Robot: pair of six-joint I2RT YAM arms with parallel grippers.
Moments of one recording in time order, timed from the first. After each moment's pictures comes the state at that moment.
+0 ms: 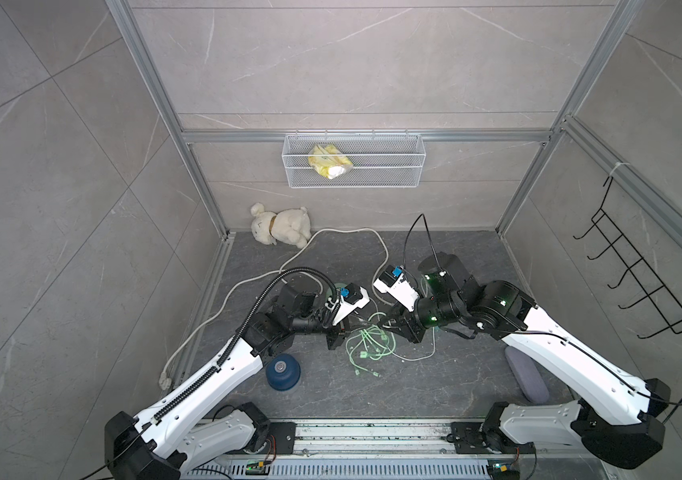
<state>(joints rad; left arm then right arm) -0.71 1.05 0.94 -0.39 0.60 0.21 0.84 1.28 1.47 -0.98 -0.38 0.05</state>
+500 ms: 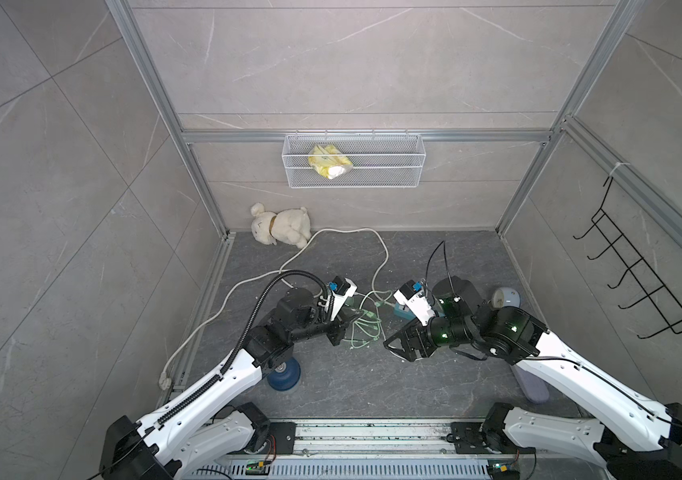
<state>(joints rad) -0.72 0.98 0.78 -0.16 0.40 -0.05 0.80 1.09 1.18 -0.88 -0.32 0.29</state>
